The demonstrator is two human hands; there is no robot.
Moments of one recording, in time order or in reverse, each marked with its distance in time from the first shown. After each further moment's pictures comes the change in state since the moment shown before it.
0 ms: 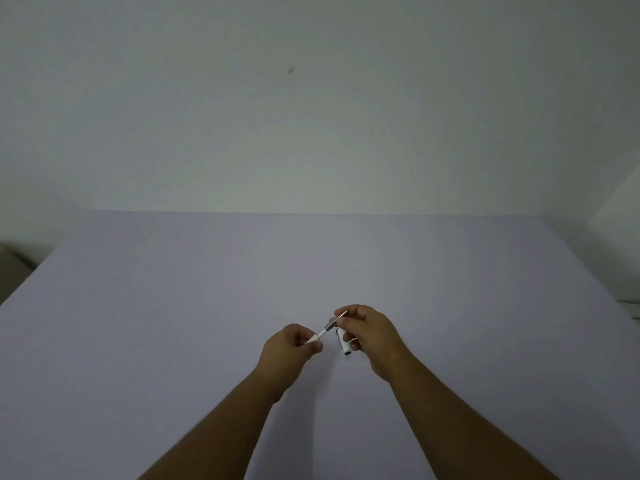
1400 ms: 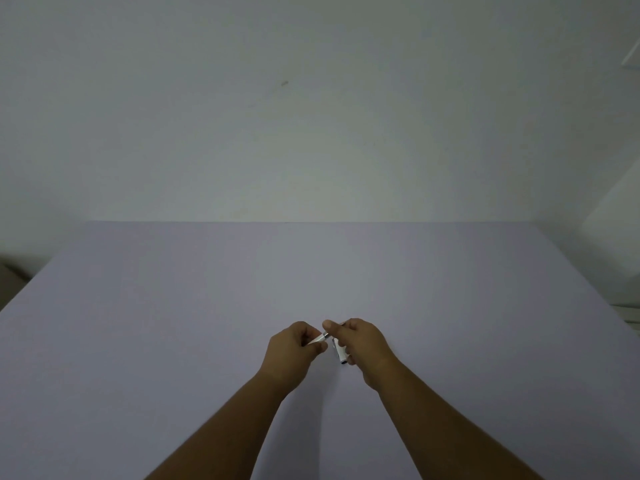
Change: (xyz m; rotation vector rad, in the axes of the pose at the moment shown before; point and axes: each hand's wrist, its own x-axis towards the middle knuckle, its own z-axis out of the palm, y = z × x) left_hand -0.001 0.024 0.005 0.125 0.029 0.146; right_hand 0.004 -0.001 0.009 -0.103 0.028 0.083
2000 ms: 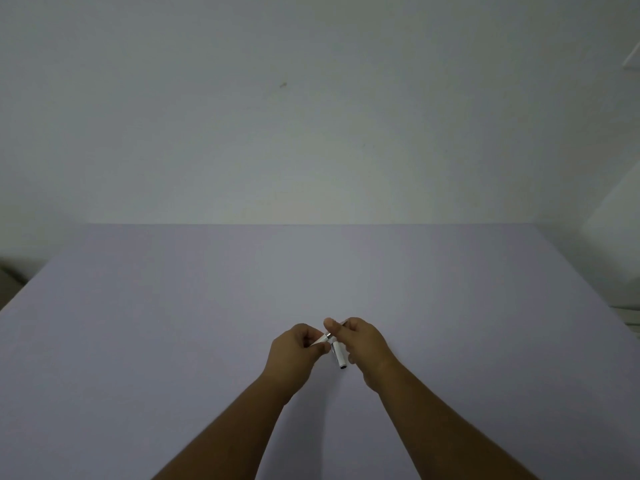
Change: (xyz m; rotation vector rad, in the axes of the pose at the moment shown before) left_hand 0.004 0.007 0.005 -0.077 -0.004 -0.043; right_hand 0.004 -0.004 -0.003 0.026 -0.011 -0.022
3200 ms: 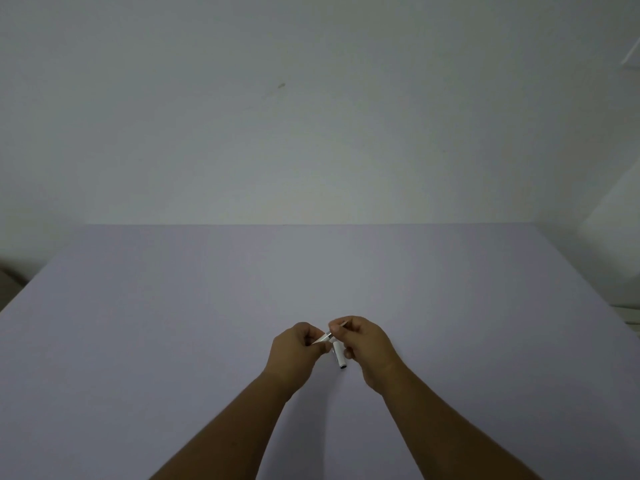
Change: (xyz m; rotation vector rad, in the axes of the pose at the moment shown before) left_hand 0.003 0.002 0.002 0.003 -0.006 0.005; right_hand -0.001 0.004 -0.005 0.155 -0.016 -0.036
